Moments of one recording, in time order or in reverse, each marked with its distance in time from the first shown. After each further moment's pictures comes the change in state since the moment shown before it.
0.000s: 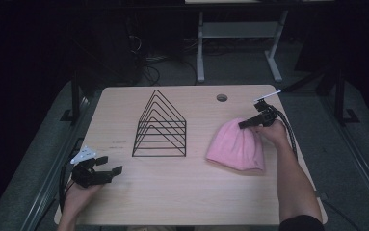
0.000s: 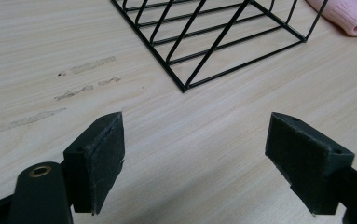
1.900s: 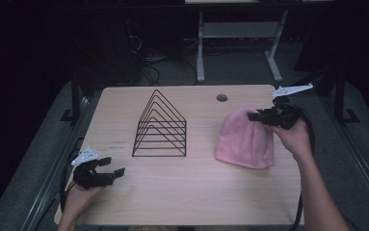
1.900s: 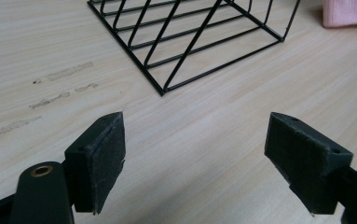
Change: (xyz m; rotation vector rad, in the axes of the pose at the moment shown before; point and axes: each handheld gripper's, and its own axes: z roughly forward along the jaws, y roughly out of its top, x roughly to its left) left arm -0.008 0.001 -0.002 0.001 -0.051 0.030; right arm 0.099 -0.017 -0.125 -0.287 0.003 -0.264
